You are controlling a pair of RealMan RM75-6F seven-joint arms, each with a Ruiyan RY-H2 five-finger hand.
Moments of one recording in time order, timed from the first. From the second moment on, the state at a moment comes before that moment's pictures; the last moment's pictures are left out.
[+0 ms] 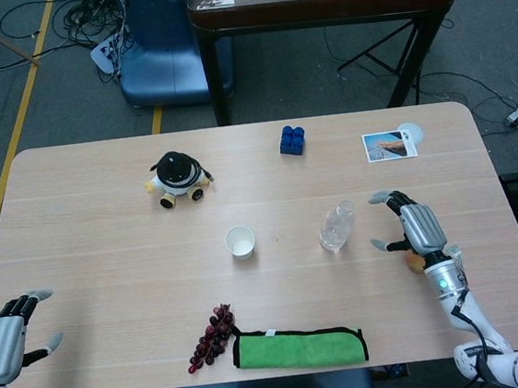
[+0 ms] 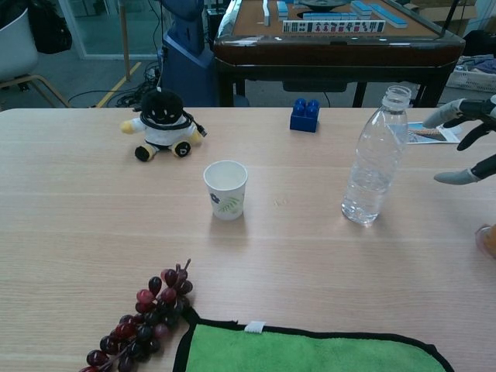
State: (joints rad) left arm -0.08 -1.15 -0.03 -1.61 1.50 1.50 0.12; right arm 0.41 -1.54 0.19 -1.21 -1.40 1.13 0.32
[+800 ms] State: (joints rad) left arm -0.08 -1.14 -0.03 -1.63 1.51 1.51 0.11; right arm 0.53 -1.71 0.15 -0.93 -1.48 1.07 0.61
